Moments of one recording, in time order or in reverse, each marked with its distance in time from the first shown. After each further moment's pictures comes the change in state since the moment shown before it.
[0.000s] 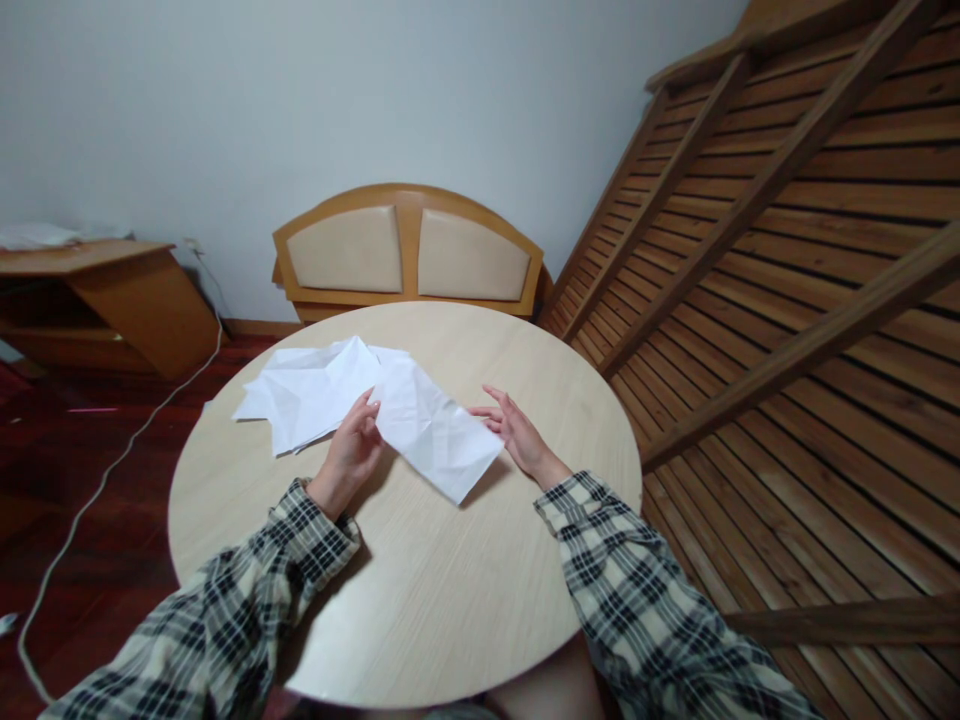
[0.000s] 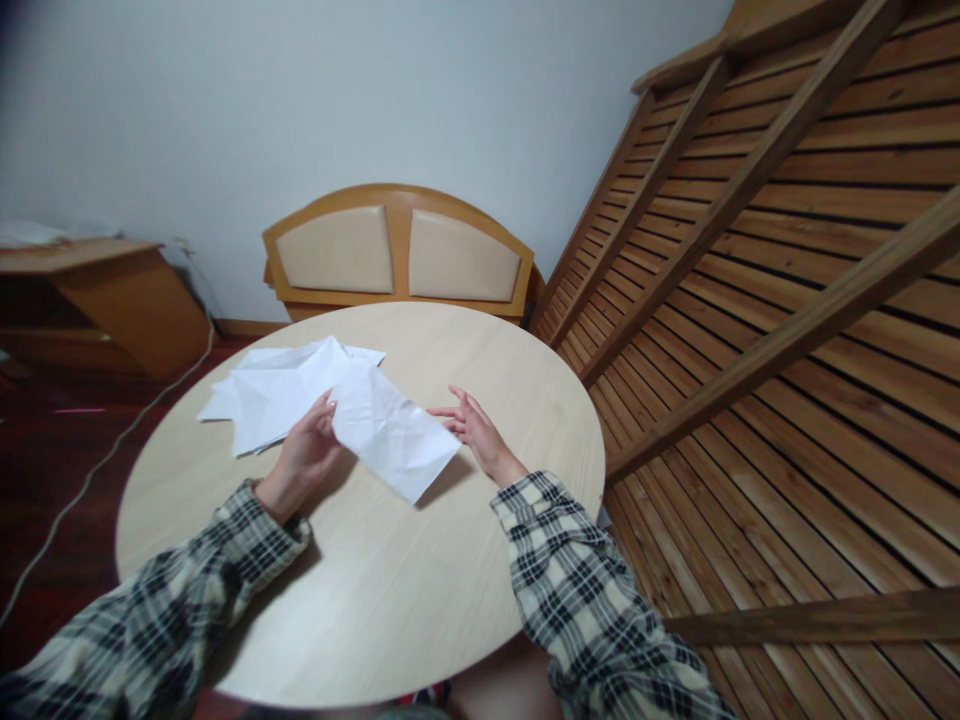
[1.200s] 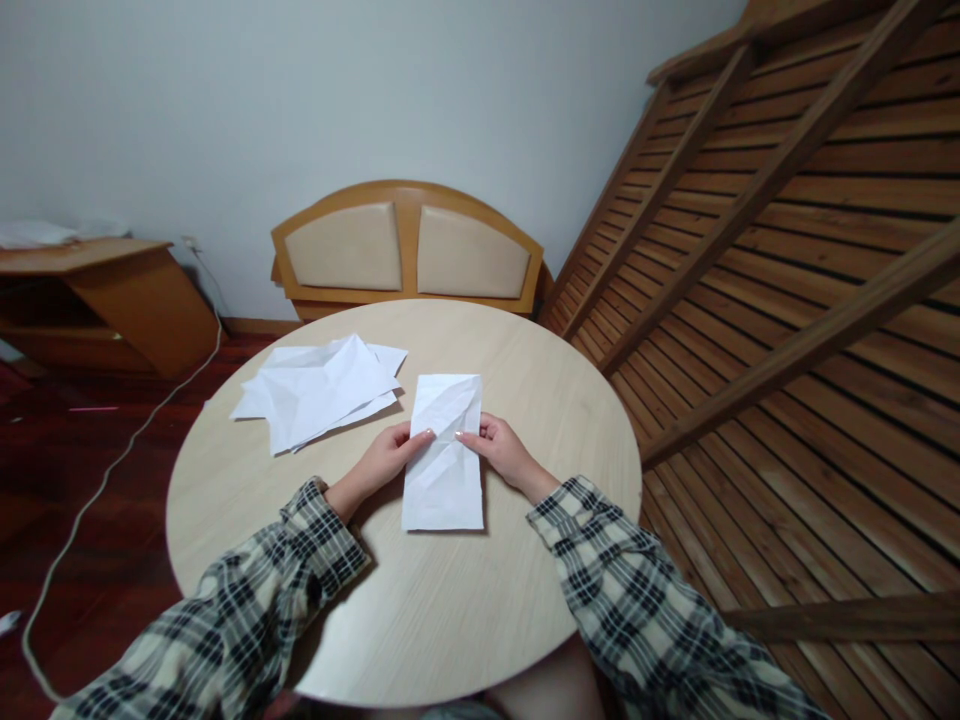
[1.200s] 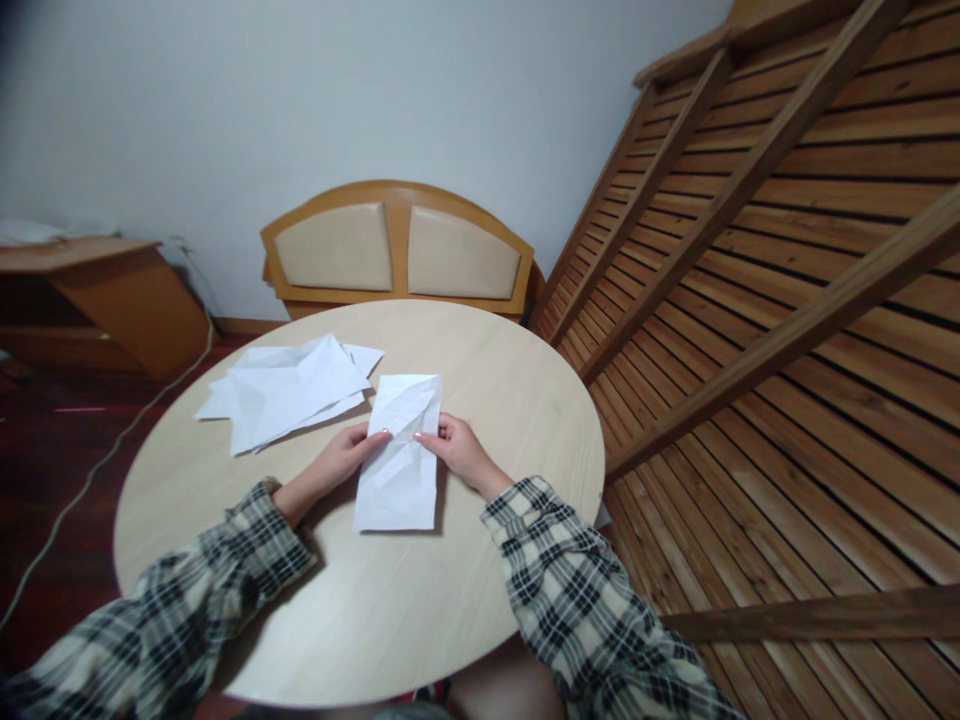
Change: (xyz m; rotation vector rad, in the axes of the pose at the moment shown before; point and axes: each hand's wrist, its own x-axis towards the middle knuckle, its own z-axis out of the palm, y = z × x) left_hand -0.014 -0.012 0.010 0.610 -0.317 -0.078; right_hand -0.007 0.010 0.035 -0.181 -0.123 -0.091
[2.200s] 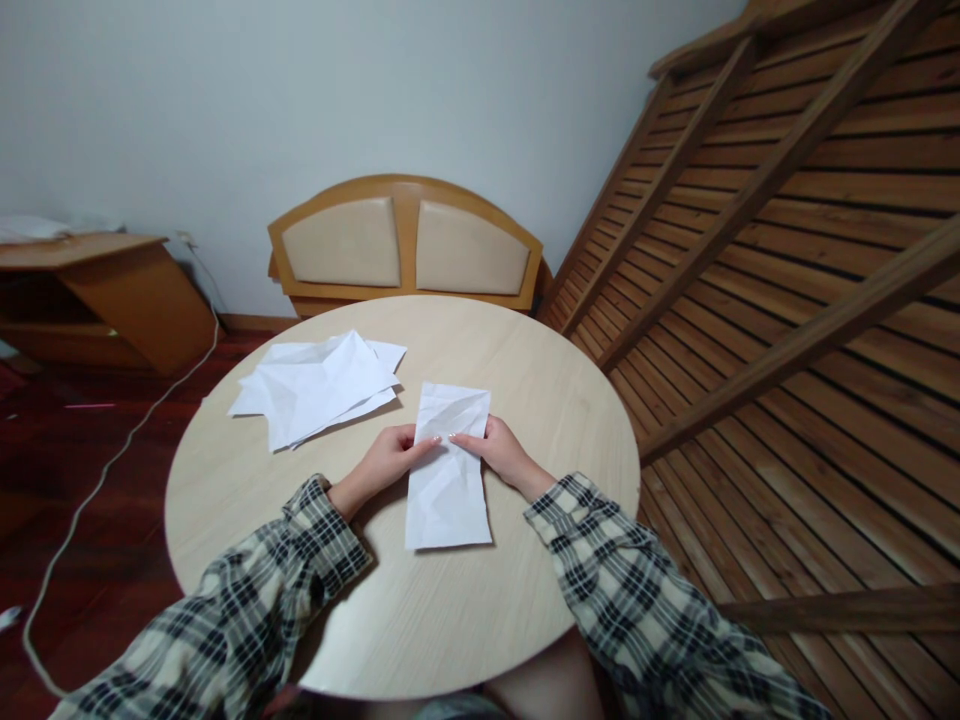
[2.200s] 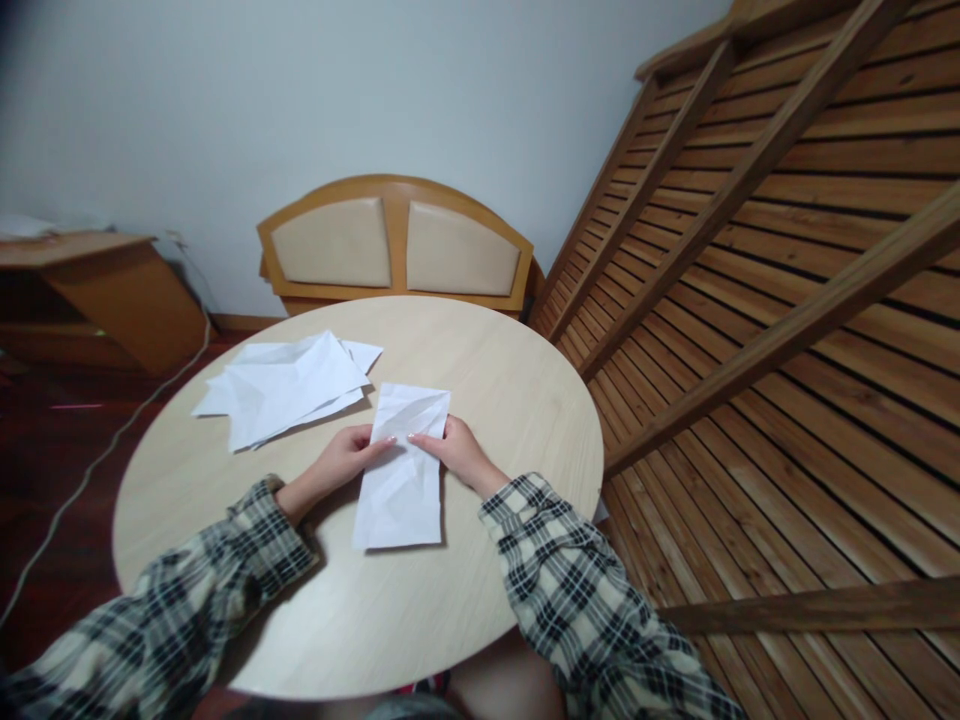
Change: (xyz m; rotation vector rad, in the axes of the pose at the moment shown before) left_hand -0.003 -0.001 0.005 0.123 -0.048 0.011; right_hand 0.000 0.005 0.006 0.004 0.071 0.061
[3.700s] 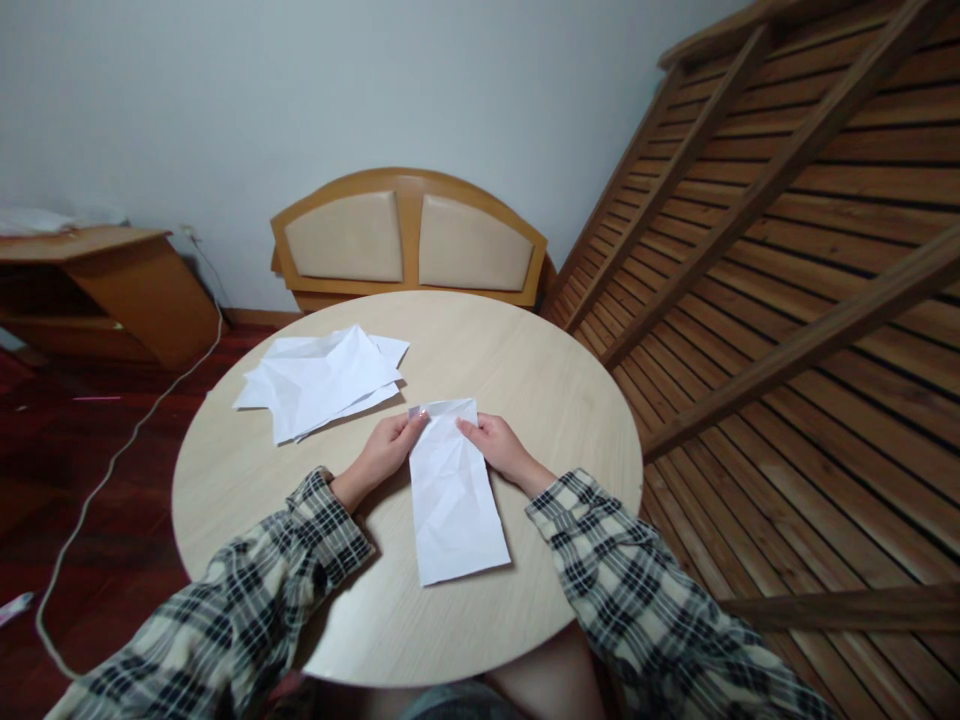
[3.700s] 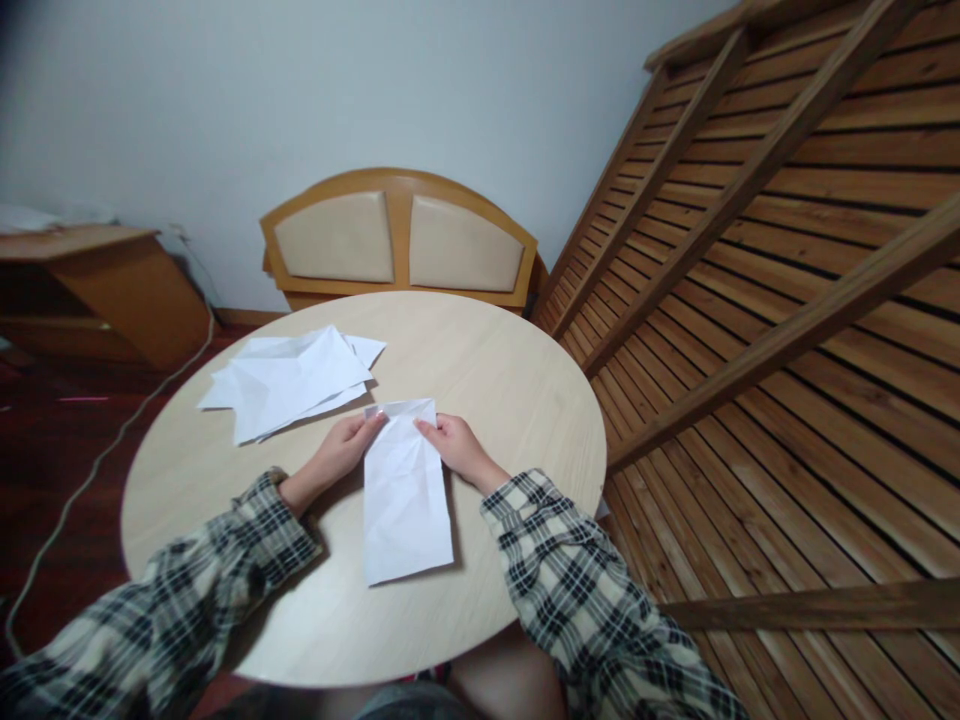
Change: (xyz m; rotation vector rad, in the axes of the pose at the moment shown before) left_hand 0.003 -0.001 -0.003 0.142 0.135 0.019; right_hand 0.003 0.006 -0.002 -0.112 -0.040 -0.013
